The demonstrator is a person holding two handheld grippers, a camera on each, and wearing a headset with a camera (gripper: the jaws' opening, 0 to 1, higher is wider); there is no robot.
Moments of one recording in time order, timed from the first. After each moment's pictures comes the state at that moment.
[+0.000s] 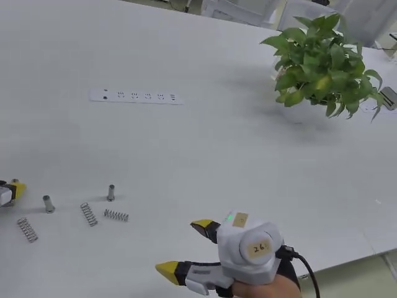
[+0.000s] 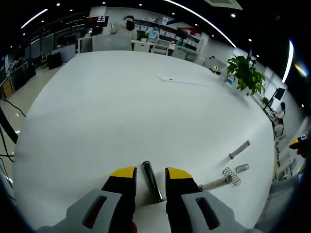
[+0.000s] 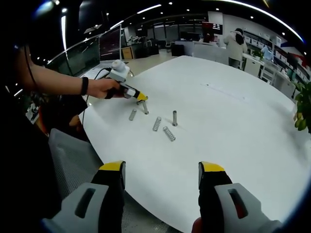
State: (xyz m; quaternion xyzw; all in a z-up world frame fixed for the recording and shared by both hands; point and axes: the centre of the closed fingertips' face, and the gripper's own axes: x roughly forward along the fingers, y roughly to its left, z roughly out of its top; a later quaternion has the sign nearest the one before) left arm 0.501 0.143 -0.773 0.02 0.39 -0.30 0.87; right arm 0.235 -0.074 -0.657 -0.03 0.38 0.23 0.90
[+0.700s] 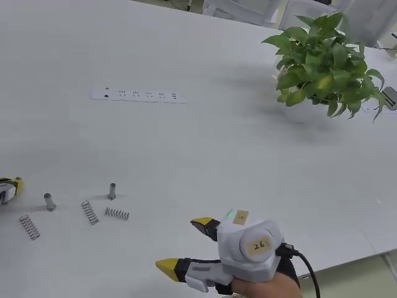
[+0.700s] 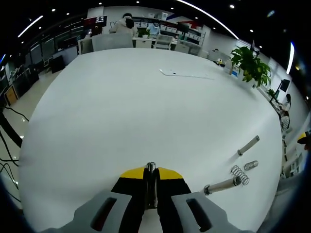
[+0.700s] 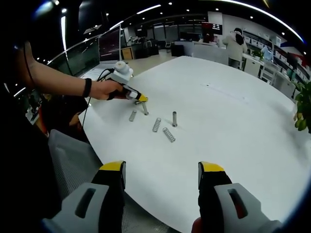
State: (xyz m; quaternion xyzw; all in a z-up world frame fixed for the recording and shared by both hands) left arm 0.502 0.143 -0.772 0.06 0.40 -0.28 0.87; right arm 0.236 -0.073 -0.657 -0.03 0.38 0.22 0.90
